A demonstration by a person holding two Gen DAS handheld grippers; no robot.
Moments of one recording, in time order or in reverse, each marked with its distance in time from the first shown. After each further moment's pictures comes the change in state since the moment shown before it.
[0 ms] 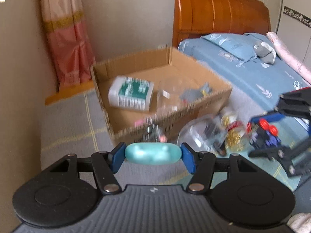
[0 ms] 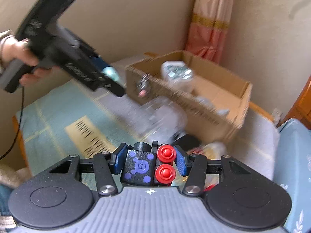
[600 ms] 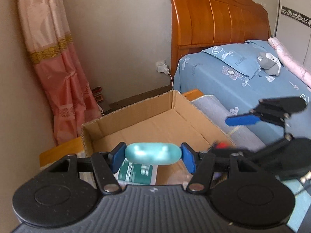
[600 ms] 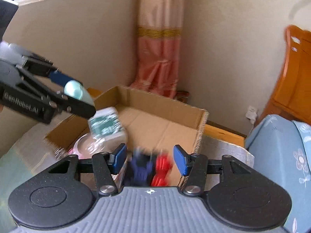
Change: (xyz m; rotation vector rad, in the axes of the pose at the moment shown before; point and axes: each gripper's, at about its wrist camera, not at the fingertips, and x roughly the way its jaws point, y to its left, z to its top) left arm 0.062 0.001 0.126 0.050 -0.023 0.002; right arm 0.061 -0.110 0.079 0.223 -0.060 -0.136
